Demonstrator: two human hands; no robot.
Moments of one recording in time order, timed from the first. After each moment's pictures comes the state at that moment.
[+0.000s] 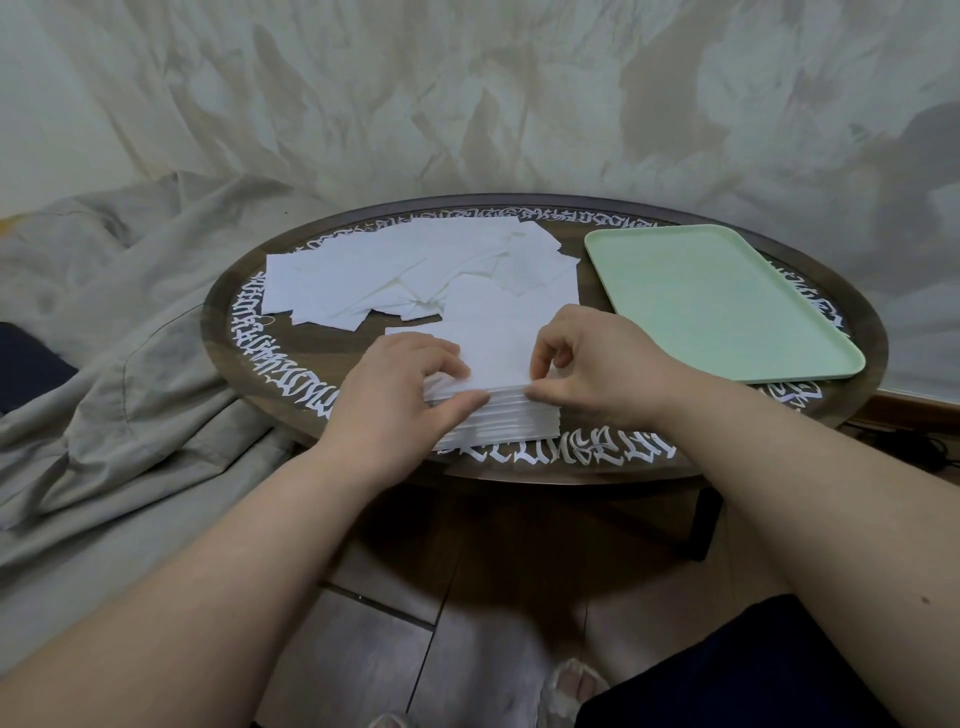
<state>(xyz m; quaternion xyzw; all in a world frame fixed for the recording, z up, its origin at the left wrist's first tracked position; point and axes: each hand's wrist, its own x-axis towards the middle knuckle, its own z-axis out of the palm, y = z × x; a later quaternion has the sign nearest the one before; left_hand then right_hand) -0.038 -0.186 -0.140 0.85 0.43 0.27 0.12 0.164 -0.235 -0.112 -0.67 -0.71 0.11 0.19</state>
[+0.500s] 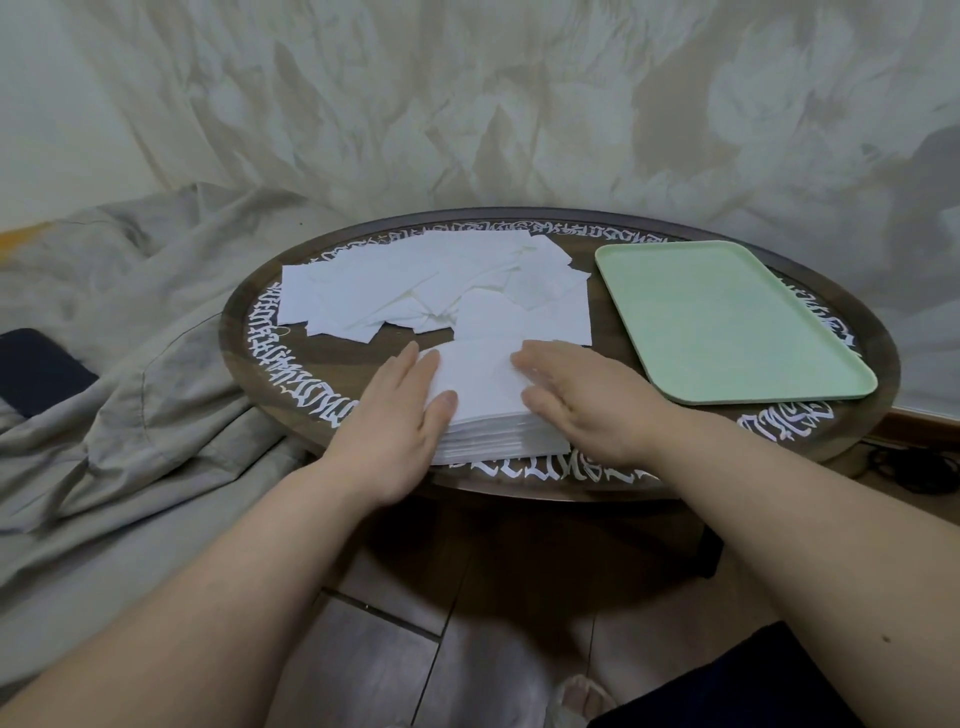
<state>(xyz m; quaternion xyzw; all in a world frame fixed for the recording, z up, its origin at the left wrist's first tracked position) -0.052 -0.178 -0.149 0.83 0.50 0.14 0.20 0.158 -0.233 -0.128 -0.66 -0.73 0.12 0.13</state>
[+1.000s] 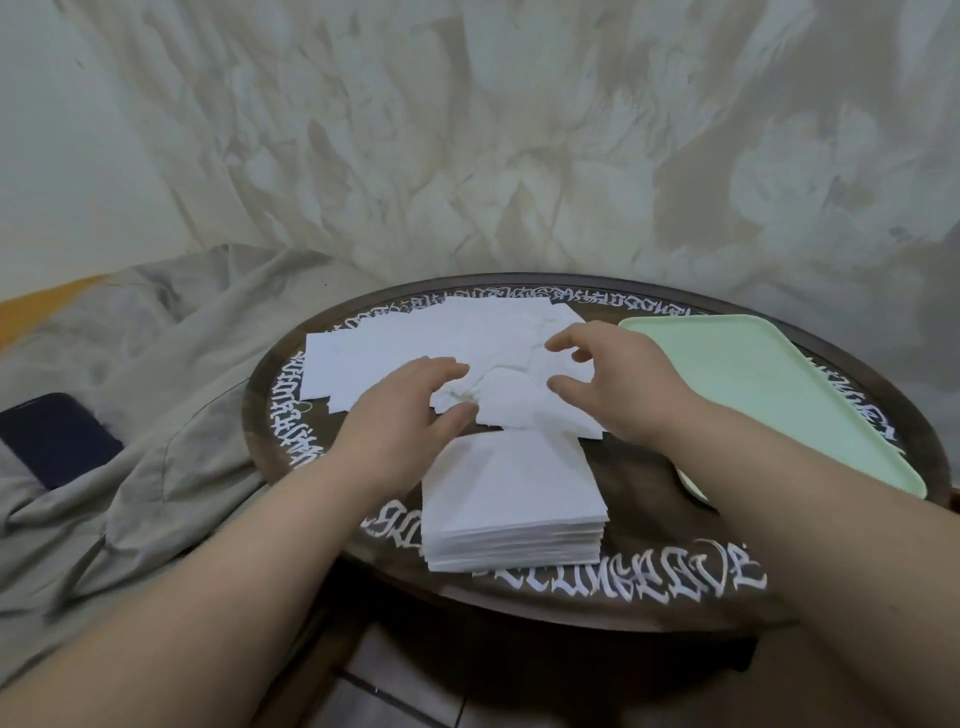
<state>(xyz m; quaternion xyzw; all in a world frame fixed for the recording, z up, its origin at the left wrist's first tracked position) -0.041 -0.120 -0.084 0.84 0.48 0.20 0.17 0.179 -0.161 -0.071 -0.69 -0.68 0.07 0.25</state>
